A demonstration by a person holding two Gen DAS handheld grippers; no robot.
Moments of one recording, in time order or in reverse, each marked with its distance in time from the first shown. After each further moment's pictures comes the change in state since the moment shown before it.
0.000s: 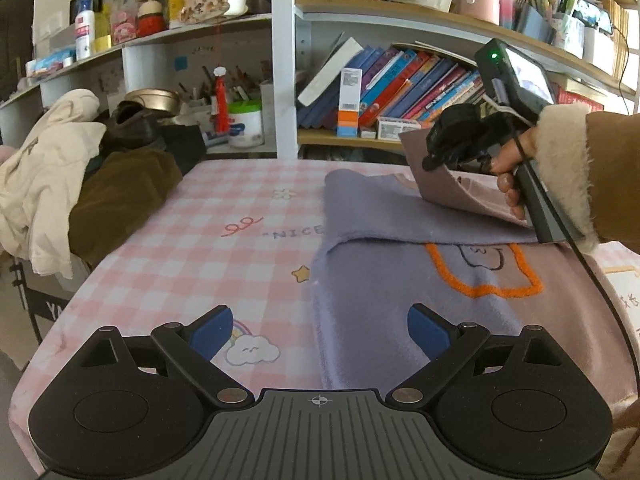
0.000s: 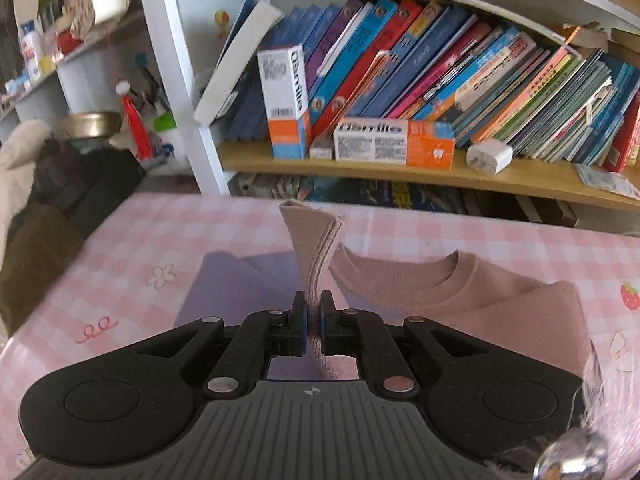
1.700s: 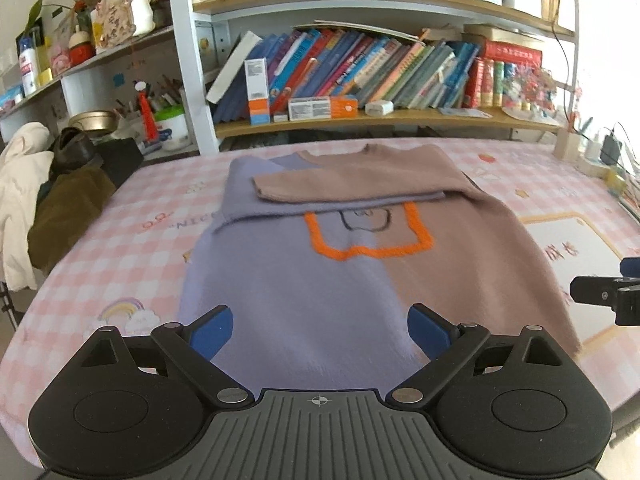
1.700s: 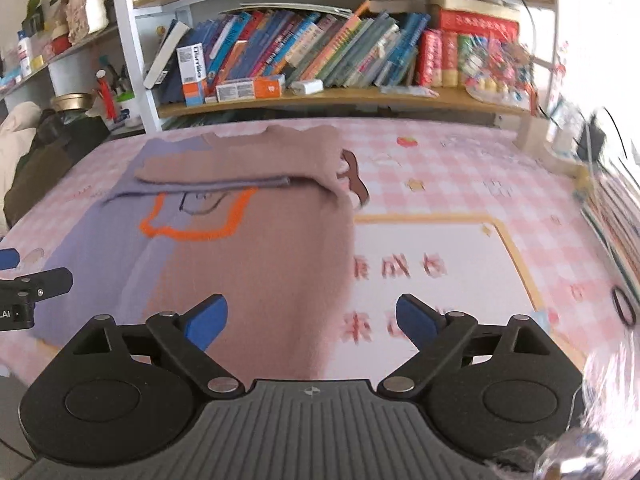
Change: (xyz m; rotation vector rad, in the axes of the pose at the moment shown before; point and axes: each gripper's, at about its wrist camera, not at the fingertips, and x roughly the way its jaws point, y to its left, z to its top) left arm -0.035 -0.129 -0.020 0.134 0.057 -0.046; right arm -0.274 -0.107 -0.223 0.096 -0.021 -0.176
